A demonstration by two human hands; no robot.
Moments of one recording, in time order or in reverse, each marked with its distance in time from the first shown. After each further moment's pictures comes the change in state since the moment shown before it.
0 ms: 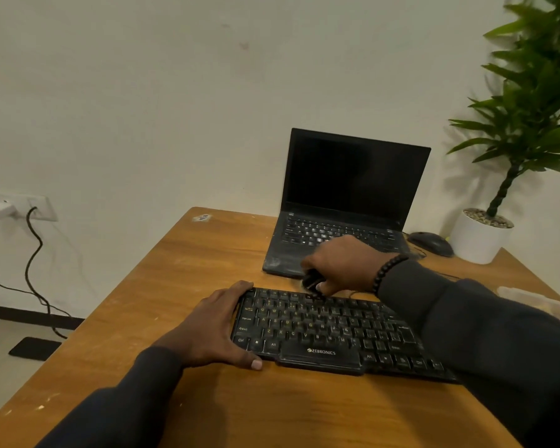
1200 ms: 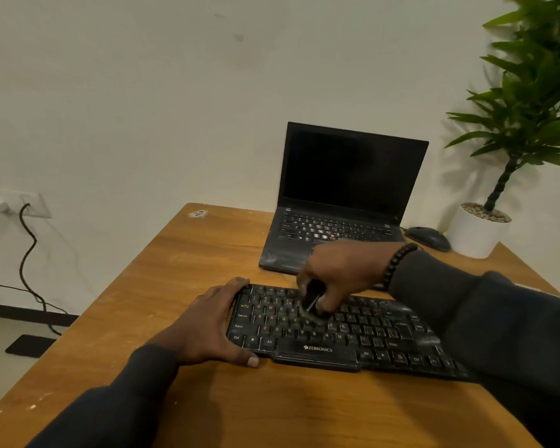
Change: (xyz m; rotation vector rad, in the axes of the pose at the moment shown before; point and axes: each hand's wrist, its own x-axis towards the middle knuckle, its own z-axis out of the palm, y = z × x) left_hand -0.001 0.003 -0.001 0.025 -0.017 -0.019; right_hand -0.015 -0.006 -0.020 0.156 -0.178 -0.185
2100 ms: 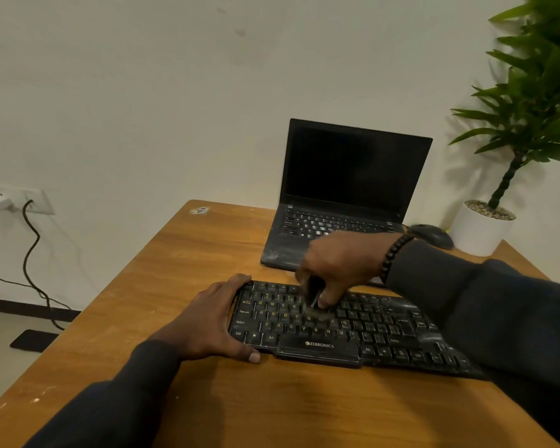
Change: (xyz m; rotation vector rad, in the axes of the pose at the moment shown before) left_hand 0.000 -0.001 0.001 -0.001 0.007 0.010; right_hand 0.001 -0.004 -0.010 -0.102 -0.038 -0.034
